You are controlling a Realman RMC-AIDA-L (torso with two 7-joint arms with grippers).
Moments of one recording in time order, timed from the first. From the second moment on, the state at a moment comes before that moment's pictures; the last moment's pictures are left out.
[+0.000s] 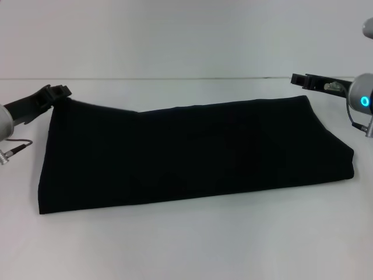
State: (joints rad) left arm -0.70 -2.06 0.28 0.51 2.14 0.83 -2.11; right arm 0.86 2.09 -0.66 -0.43 -2.13 -0.51 2.01
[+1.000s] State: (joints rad) left arm -0.48 -1.89 0.34 0.55 2.20 1.56 -2.44; right arm 0.59 2.09 -0.66 -0.45 -1.96 -1.33 1.06
